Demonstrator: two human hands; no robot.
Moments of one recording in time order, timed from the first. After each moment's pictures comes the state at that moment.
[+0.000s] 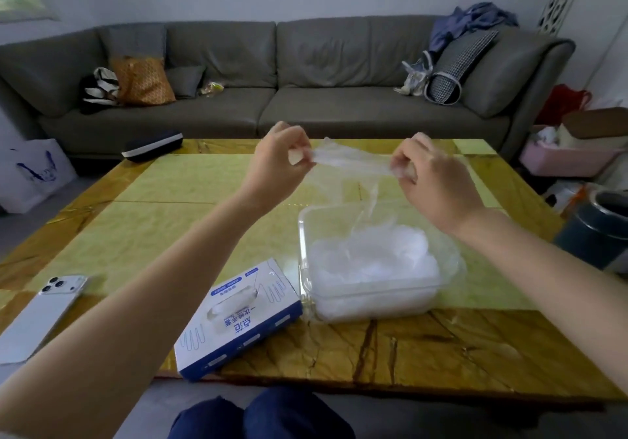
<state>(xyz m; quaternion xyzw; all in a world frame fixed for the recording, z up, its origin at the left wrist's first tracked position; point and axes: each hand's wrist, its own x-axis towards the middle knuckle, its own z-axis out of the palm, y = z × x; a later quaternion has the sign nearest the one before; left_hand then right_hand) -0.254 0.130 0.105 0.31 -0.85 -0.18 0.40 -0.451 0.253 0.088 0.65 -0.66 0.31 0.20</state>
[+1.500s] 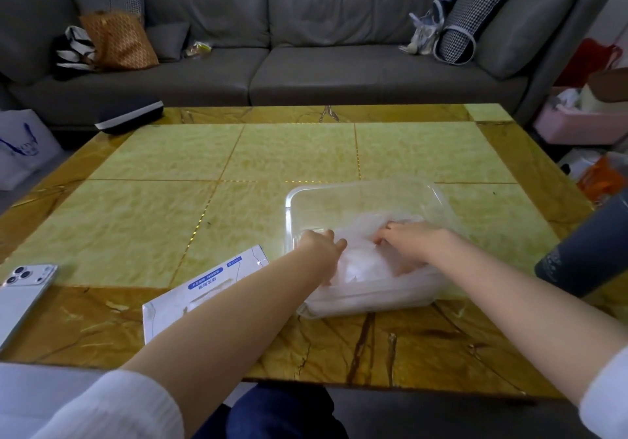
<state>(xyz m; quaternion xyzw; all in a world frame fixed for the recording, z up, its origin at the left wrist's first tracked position) -0.325 0.148 -0.041 0.29 -0.91 0.10 -0.29 -0.476 0.212 -0.031 0.65 -0.71 -0.22 -0.15</state>
